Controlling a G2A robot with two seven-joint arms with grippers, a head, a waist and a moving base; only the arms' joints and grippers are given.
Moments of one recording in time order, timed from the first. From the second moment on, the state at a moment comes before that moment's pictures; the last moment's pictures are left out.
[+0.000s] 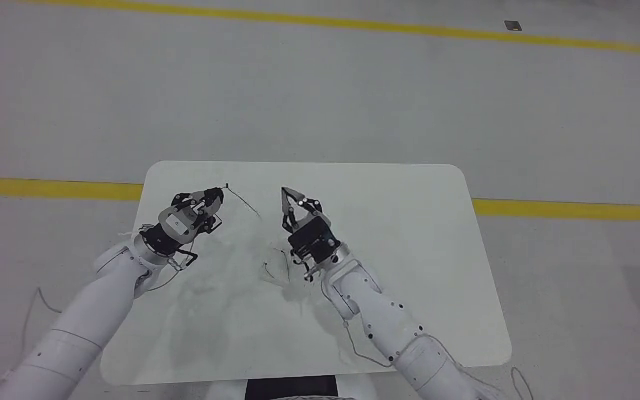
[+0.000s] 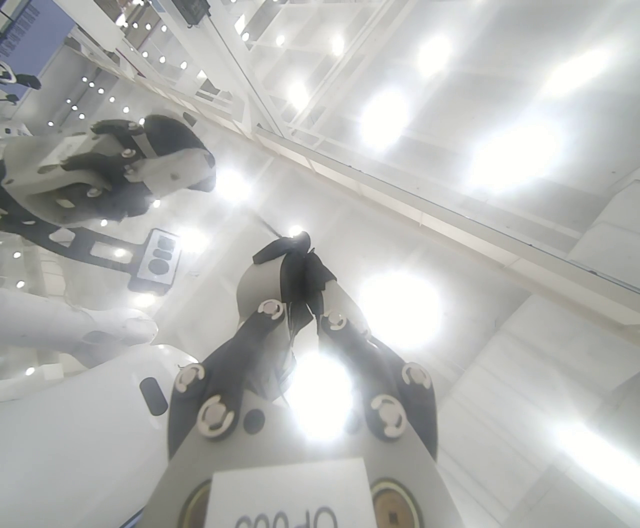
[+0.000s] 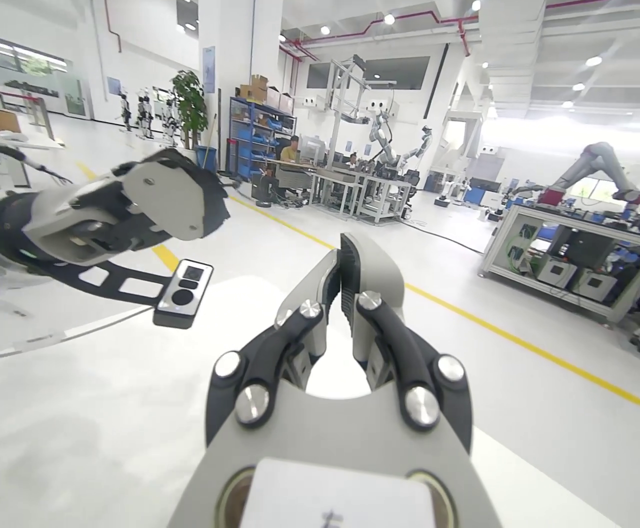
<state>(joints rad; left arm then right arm) 1.35 -1.02 -1.18 -1.32 -1.57 0.31 -1.11 -1.32 -1.31 0.85 -1.48 -1.53 0.09 -0.49</state>
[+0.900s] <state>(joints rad) 1.35 -1.03 -1.18 -1.33 -1.57 0.31 -1.09 -1.45 -1.26 1.07 -1.61 -1.40 -0.10 -0.41</state>
